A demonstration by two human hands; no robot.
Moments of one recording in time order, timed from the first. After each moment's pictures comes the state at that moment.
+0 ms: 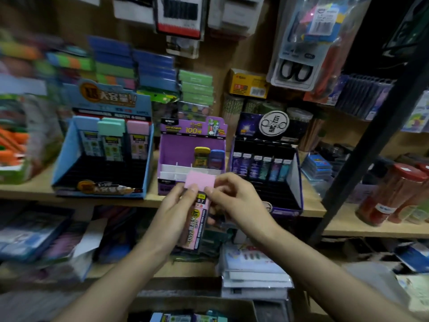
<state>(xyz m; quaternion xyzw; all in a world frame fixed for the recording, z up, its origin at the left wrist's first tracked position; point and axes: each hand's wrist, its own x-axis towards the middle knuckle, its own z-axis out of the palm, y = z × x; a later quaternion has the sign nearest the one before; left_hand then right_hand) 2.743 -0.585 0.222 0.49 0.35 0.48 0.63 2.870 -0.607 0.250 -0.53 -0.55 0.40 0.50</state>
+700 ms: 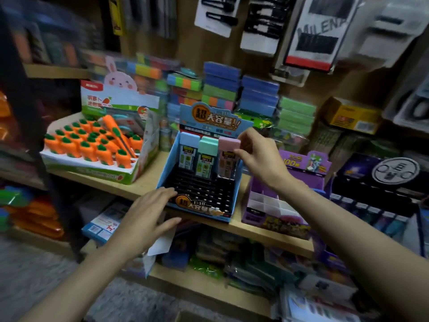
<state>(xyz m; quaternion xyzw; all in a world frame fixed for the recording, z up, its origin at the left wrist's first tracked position) 2.538 -0.500 0.184 0.80 0.54 0.26 0.05 2.780 -0.428 0.291 -0.50 -0.78 0.01 0.37</state>
